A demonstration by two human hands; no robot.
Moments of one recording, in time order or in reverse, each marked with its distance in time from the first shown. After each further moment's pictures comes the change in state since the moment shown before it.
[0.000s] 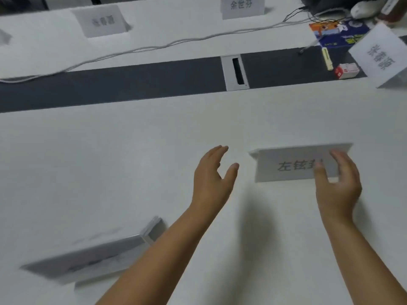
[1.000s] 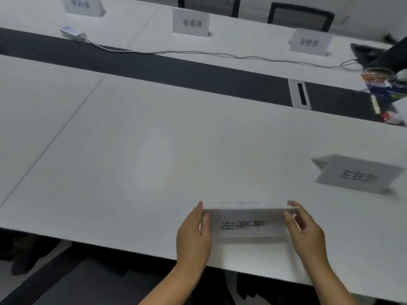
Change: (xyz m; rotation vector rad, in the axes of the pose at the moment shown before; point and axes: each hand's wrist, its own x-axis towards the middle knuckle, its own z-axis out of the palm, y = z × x) left_hand -0.173 -0.130 -0.187 -0.080 0.173 -0.321; right_hand -0.230 -0.110 0.037 -0.116 -0.575 0.126
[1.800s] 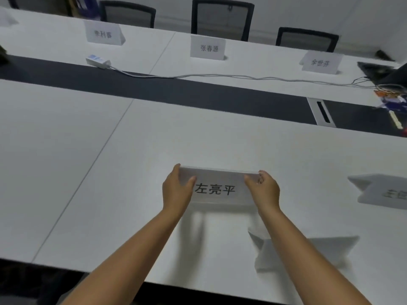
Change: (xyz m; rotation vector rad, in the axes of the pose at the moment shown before) left_hand 0.167 -0.010 -0.141 0.062 0.086 0.052; right_hand 0.055 -0.152 0.170 0.088 0.004 0.053
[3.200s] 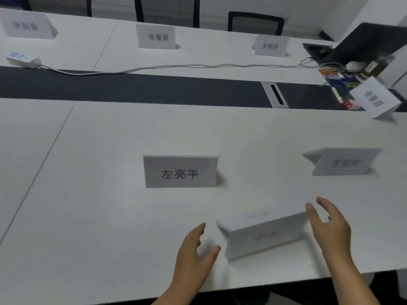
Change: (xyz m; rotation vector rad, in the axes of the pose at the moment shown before) left_hand -0.122 -0.040 0.078 -0.060 -0.470 0.109; right_hand -0.050 0.104 -0.159 -0.099 0.381 0.082
